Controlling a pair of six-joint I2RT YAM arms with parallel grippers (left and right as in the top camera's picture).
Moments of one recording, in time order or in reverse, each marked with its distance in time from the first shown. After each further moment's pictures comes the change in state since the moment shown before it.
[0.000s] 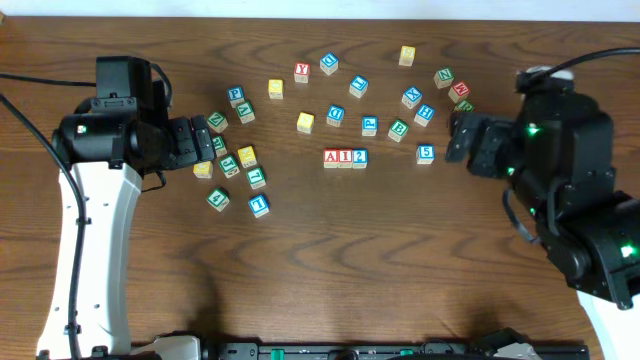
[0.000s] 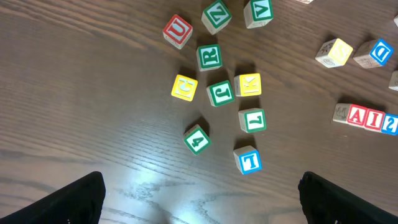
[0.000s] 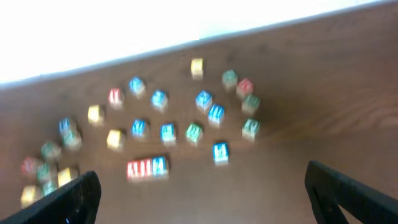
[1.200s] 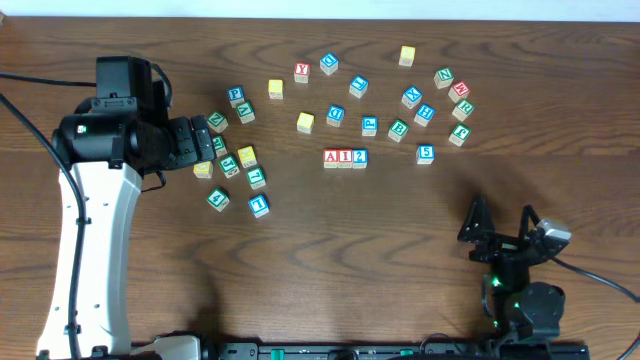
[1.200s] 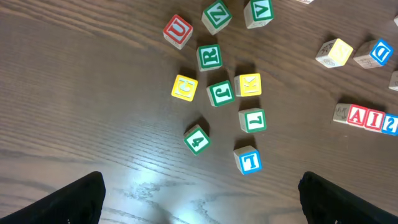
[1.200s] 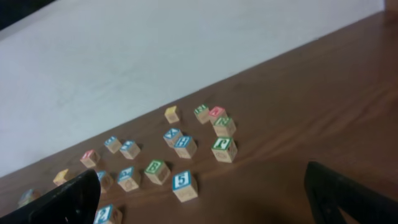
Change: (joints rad) left arm 0.000 0.000 0.000 0.000 0.000 0.000; right arm -0.291 -1.092 -1.479 0.911 -0.161 0.014
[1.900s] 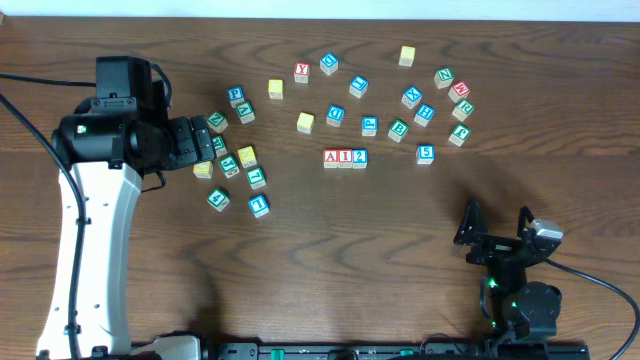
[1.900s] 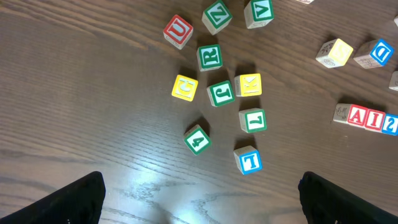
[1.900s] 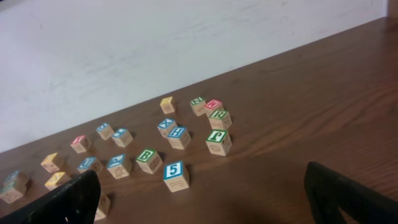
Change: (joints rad) left arm 0.000 0.000 0.000 -0.001 0.000 0.000; right arm 0.000 -0.015 -0.019 -0.010 -0.015 -0.084
